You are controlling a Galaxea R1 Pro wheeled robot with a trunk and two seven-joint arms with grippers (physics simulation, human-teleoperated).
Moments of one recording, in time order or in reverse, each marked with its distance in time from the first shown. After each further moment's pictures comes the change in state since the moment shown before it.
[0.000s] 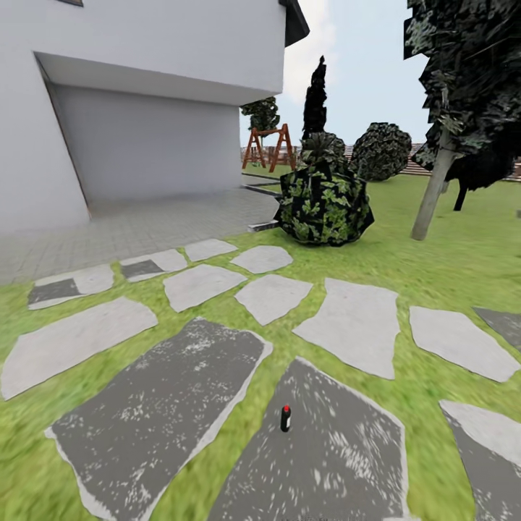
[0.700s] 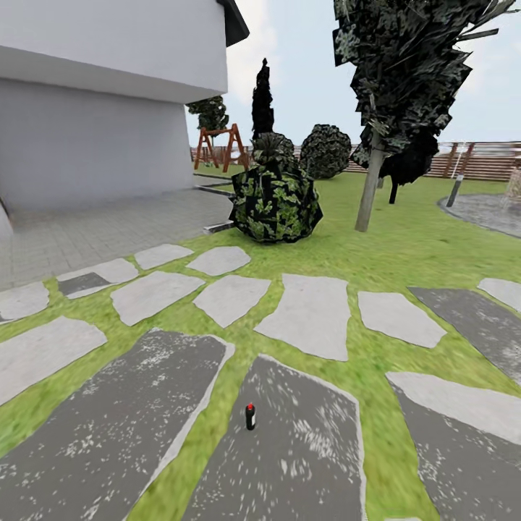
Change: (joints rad) left arm 0.000 0.000 0.000 0.000 0.000 0.000 0.000; right arm 0.000 0.000 0.000 0.003 0.000 0.002 0.000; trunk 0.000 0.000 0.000
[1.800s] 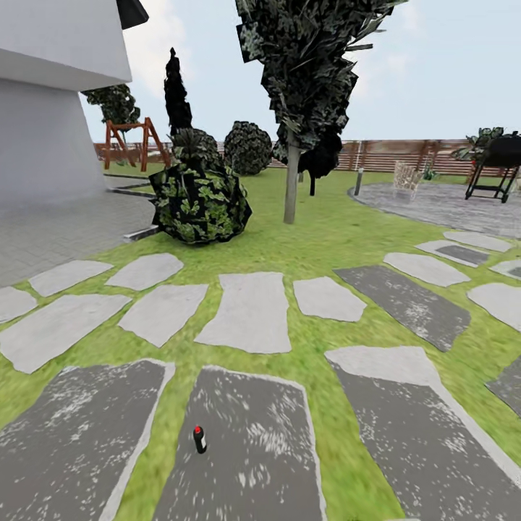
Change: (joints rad) left arm 0.000 -0.001 -0.002 0.000 -0.001 0.000 0.000; right arm 0.000 0.000 0.000 0.004 0.001 -0.001 0.002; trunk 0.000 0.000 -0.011
